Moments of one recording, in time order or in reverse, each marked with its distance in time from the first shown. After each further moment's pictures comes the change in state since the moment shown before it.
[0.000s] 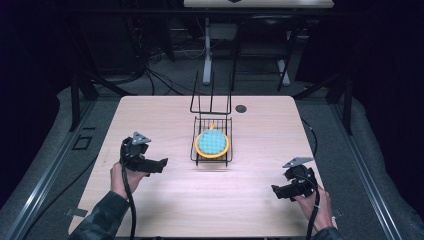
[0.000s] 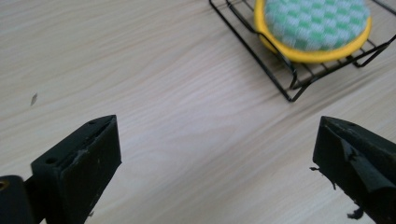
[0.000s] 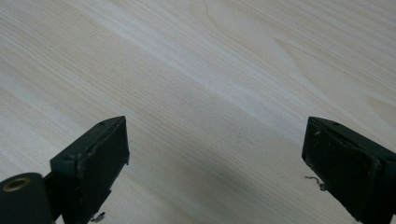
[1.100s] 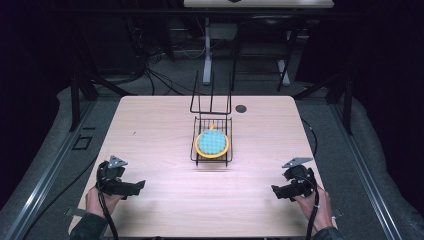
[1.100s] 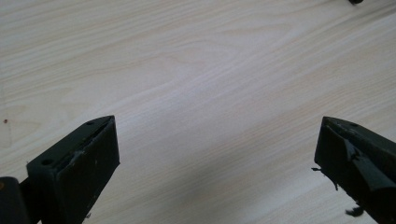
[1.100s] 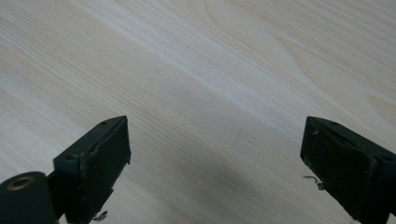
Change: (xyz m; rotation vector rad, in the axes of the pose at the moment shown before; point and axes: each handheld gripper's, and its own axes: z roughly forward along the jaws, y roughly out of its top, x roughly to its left) left arm 0.031 -0.076 -0.011 0.105 0.024 -0.050; right arm 0.000 0.000 0.002 0.015 -0.004 -0.007
